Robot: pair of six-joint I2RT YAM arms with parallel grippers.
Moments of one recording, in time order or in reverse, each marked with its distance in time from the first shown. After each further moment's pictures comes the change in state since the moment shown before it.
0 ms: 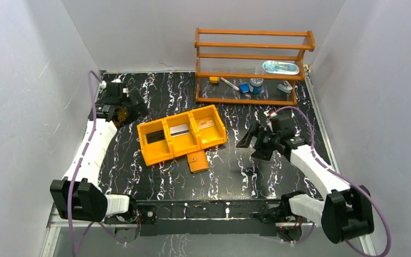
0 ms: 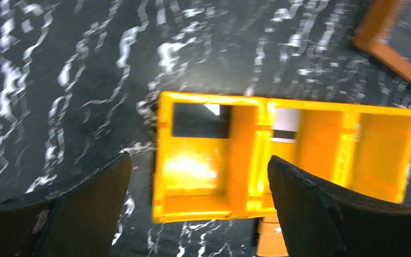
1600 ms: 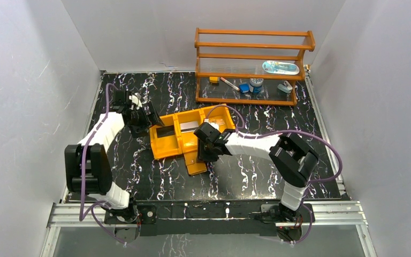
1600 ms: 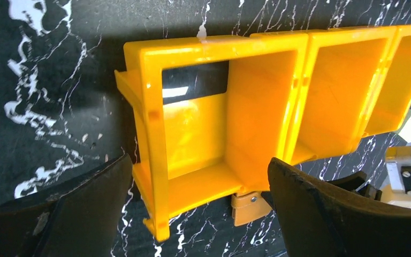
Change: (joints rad) left arm 0.137 0.264 -0.172 0.162 0.502 0.073; right arm 0.715 0.722 0.459 0.064 0.441 0.142
